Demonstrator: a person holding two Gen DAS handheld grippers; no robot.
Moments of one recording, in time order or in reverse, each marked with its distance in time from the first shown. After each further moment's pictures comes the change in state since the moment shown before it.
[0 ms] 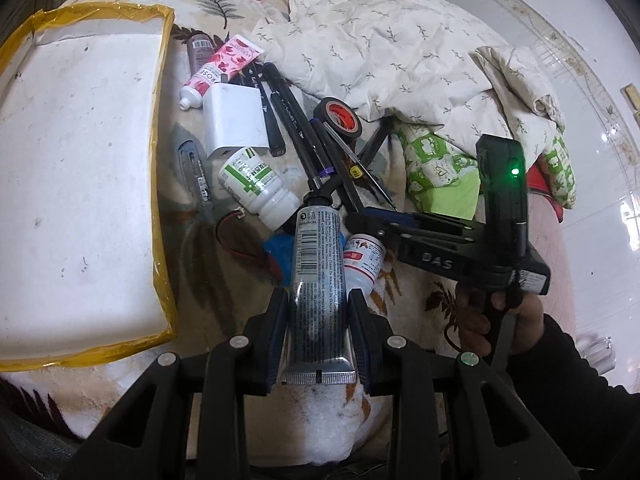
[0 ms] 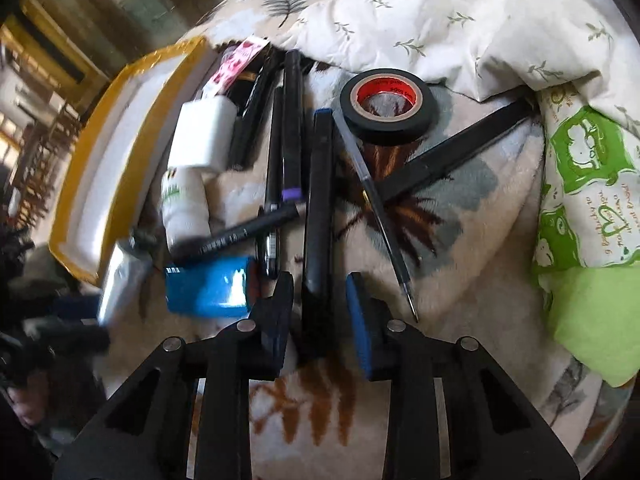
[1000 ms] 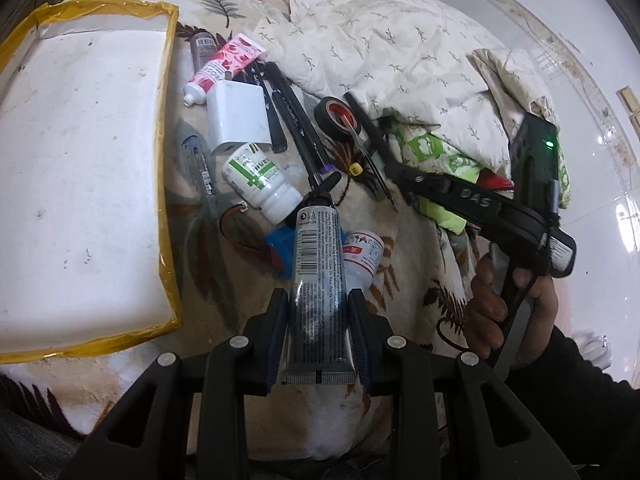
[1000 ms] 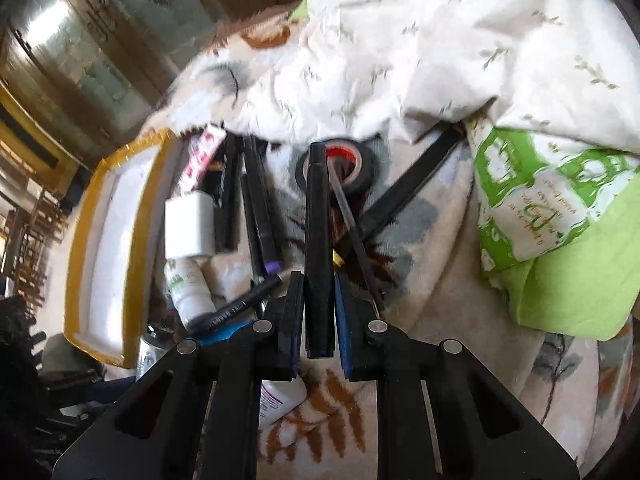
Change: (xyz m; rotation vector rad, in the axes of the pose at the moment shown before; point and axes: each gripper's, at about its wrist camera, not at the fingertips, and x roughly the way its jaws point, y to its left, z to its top) left arm -0.006 0.006 -0.004 -0.011 -0.003 -0.020; right arm -0.046 -0.012 0.002 0.251 -0.210 -0.042
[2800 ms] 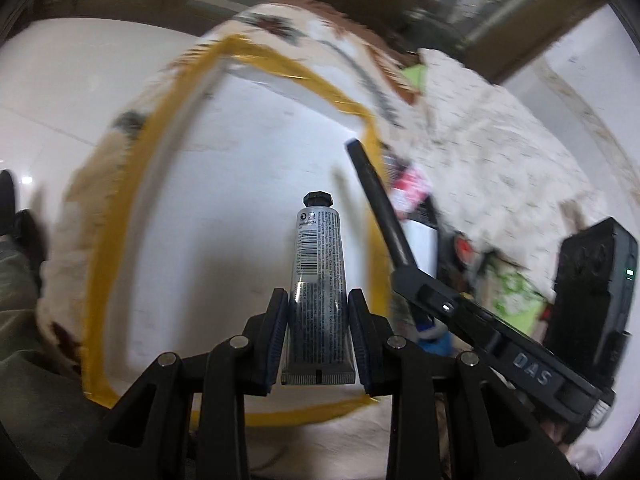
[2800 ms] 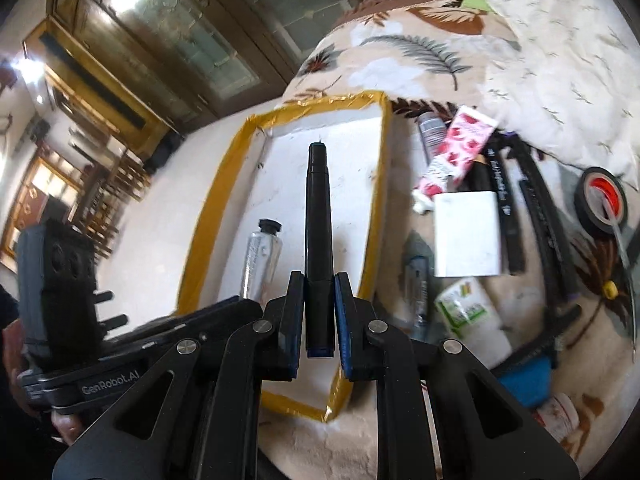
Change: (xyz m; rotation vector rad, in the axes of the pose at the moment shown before) left arm -0.077 0.105 0.029 -0.298 -0.262 0.269; right arm 0.054 0.175 0.005 -0.162 0.087 0.313
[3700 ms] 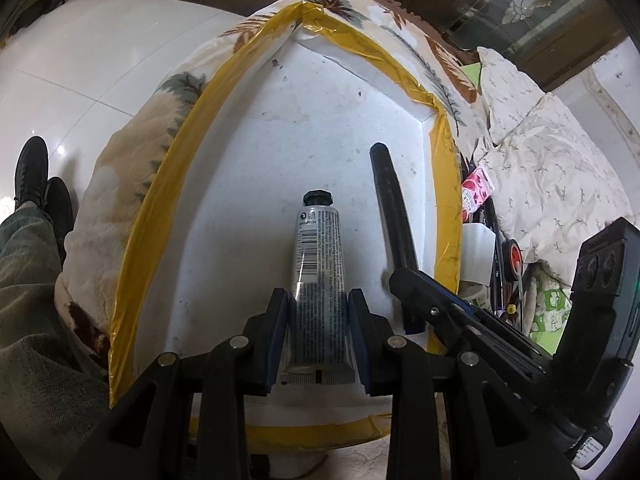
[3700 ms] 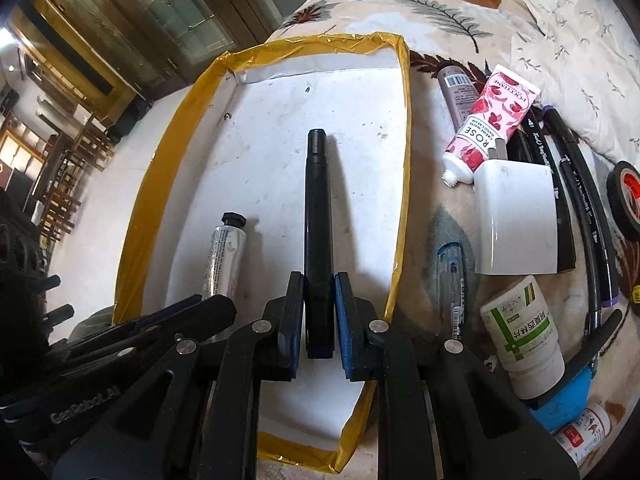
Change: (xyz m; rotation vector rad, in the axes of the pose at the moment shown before) left arm 0.018 0.027 -0.004 -0.094 0.050 0.094; right arm 0.061 0.009 -0.002 -0.035 0.100 -0.135
